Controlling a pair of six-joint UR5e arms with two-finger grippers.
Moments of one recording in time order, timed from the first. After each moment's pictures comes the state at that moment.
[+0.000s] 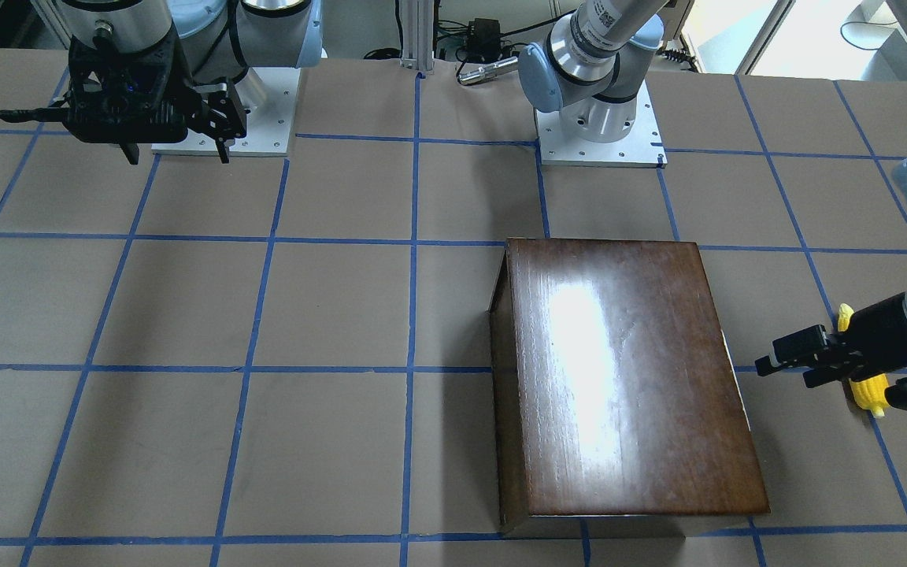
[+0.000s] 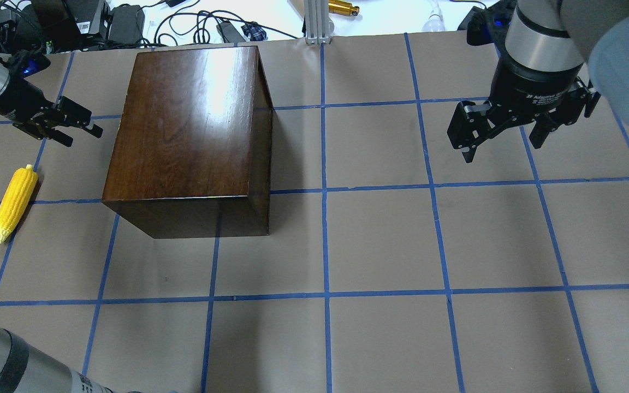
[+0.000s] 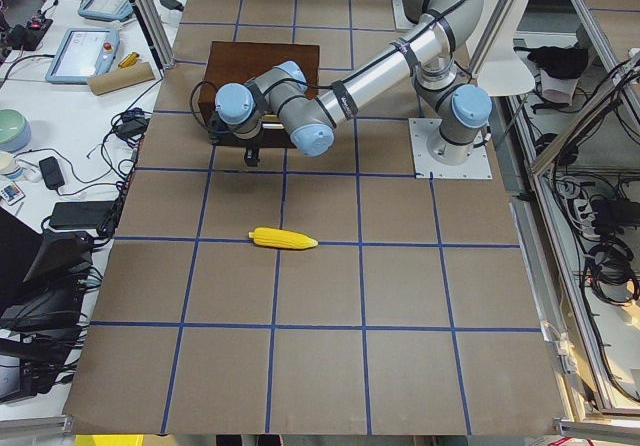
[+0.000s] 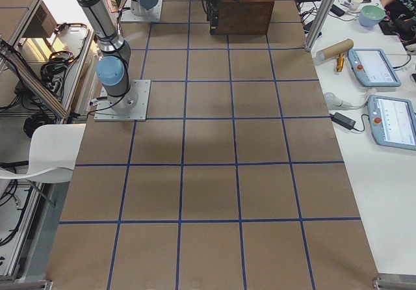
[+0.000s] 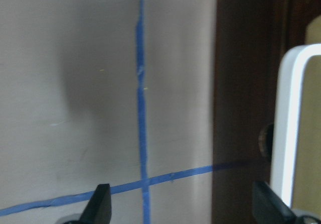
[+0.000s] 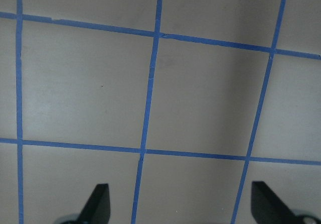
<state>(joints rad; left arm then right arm) -1.05 -1.99 -1.50 -1.43 1.22 0.61 1.61 -1.64 1.59 -1.46 -1.68 -0.08</state>
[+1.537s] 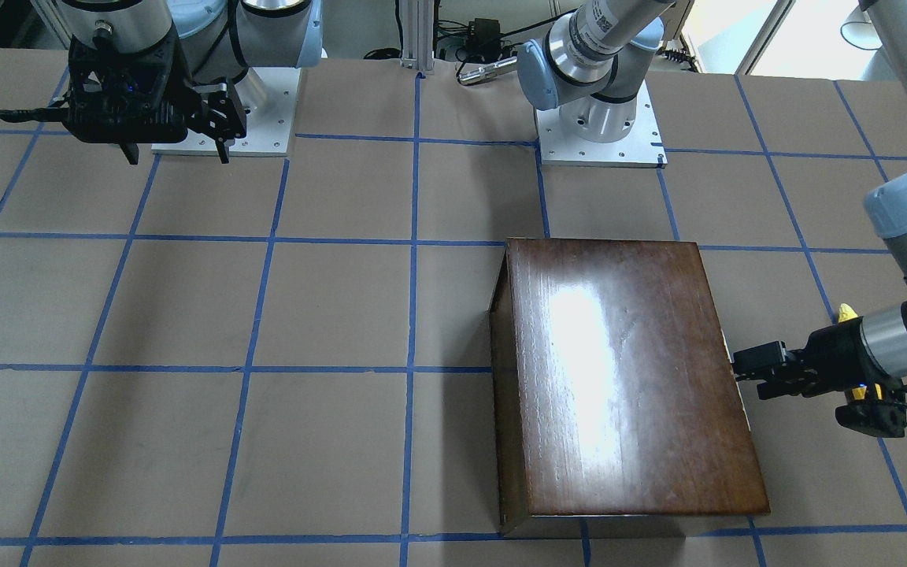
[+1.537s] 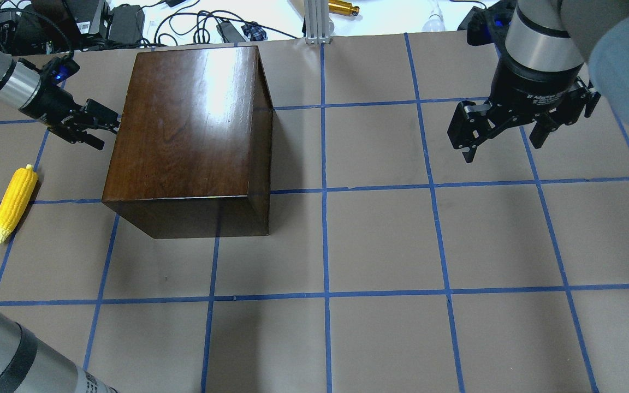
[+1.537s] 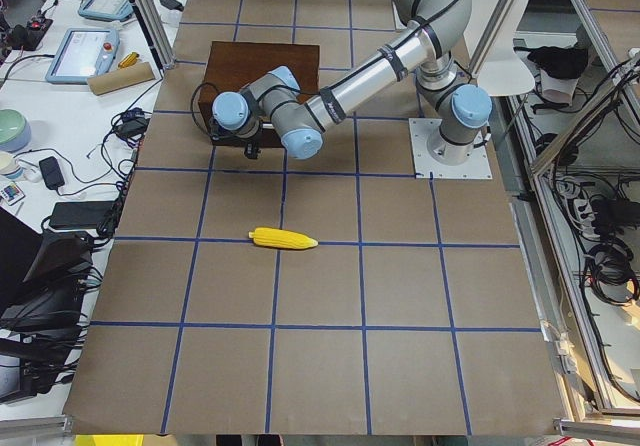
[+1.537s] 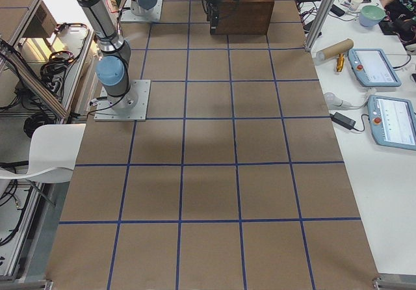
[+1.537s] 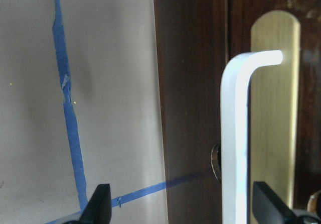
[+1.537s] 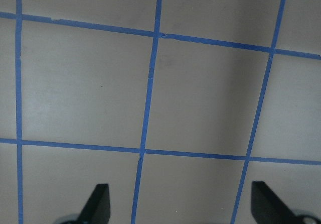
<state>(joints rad) -1.09 -2.05 -1.50 -1.45 1.18 0.61 1.61 -1.64 1.59 -1.46 -1.68 -0.08</state>
